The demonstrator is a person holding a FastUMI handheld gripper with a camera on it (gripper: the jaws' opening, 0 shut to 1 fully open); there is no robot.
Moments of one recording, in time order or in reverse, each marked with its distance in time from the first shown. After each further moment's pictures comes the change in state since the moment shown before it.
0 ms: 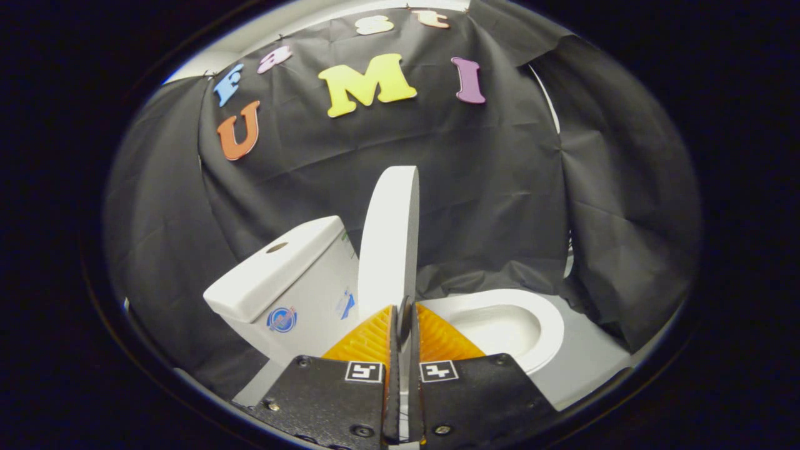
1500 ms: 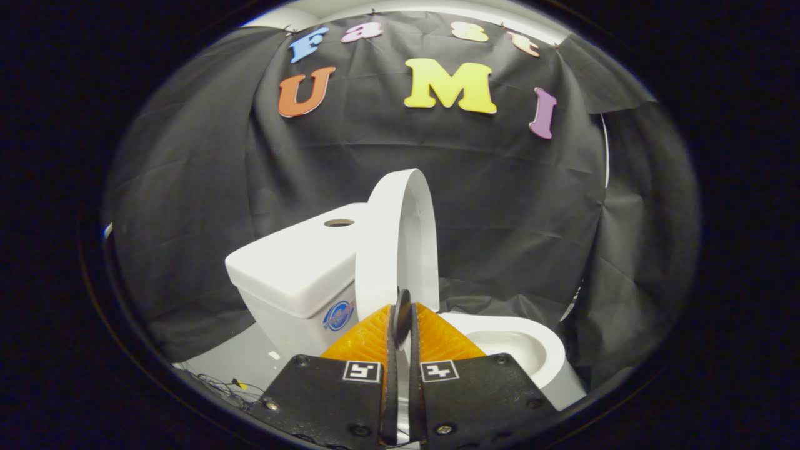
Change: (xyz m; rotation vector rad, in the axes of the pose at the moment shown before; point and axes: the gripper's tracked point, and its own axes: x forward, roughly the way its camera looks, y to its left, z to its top) arm 0.021 0.114 -0.024 -0.323 -0.021 0.012
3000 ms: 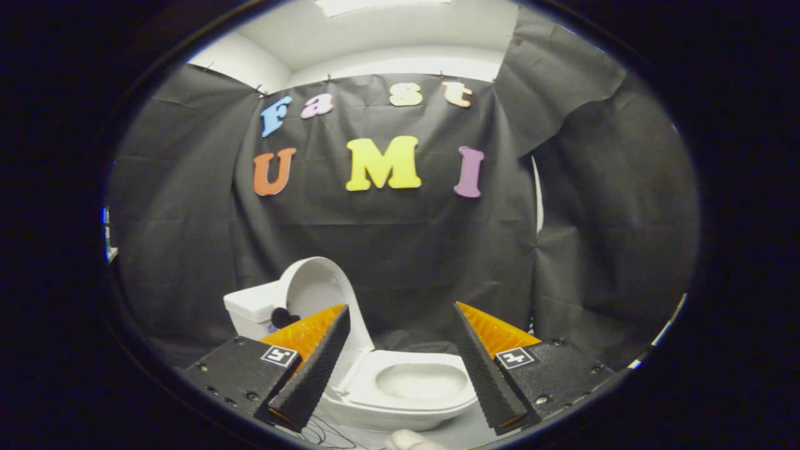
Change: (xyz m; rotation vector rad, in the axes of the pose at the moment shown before) arm -0.182 -0.227 0.013 0.146 -0.330 -0.110
